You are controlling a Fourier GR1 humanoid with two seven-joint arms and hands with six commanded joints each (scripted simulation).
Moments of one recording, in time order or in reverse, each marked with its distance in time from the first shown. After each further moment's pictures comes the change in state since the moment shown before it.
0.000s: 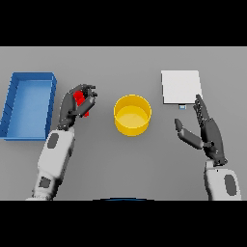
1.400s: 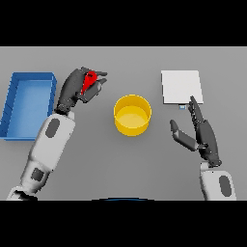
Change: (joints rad) left arm -0.101 0.145 -0.240 -0.218 -0.233 -0.026 0.222; right arm 0.007 0.026 0.035 -0.003 0.040 -0.012 -0.007
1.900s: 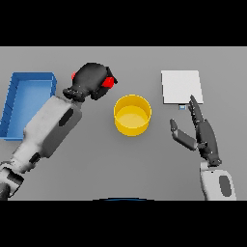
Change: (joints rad) left arm -0.233 0.162 -0.338 0.106 -0.309 -0.203 0.109; right arm -0.004 -0.003 0.007 -0.014 0.021 -0.010 0.023
